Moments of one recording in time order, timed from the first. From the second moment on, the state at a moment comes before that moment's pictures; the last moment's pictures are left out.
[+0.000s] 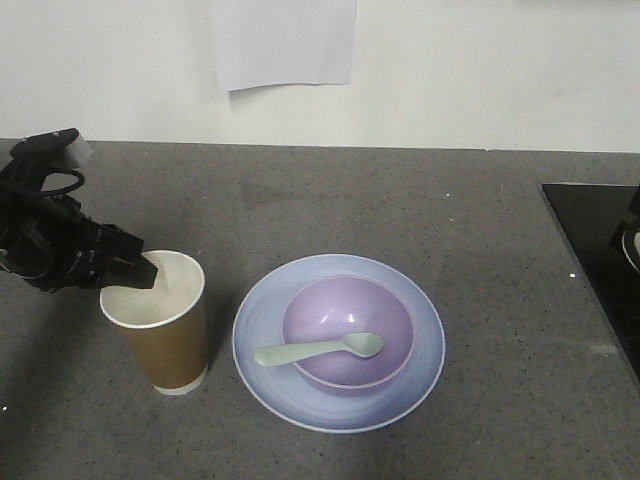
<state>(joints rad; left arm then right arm) -0.08 1.44 -1.12 -0.60 0.98 0.37 0.21 0.75 -1.75 0.07 1.29 -0.21</state>
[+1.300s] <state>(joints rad) -0.08 0.42 -0.67 -0.38 0.72 0.37 0.21 0.45 -0.70 0.02 0.72 -0.15</state>
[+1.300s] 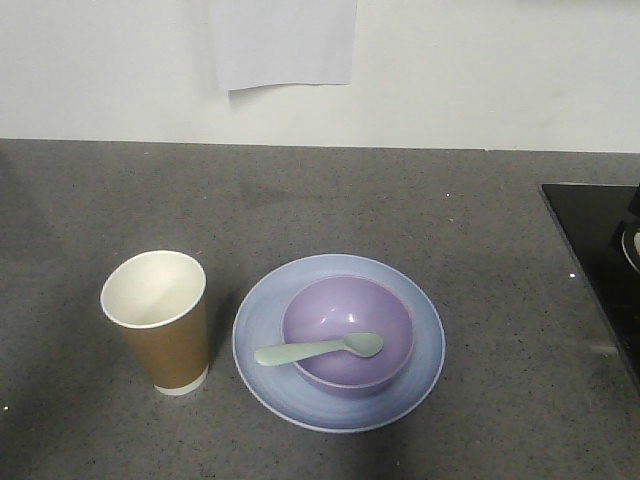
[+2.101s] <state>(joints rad) -0.08 0.34 -0.58 -0.38 0.64 0.33 0.21 0.40 -0.59 0.02 0.65 -0.14</state>
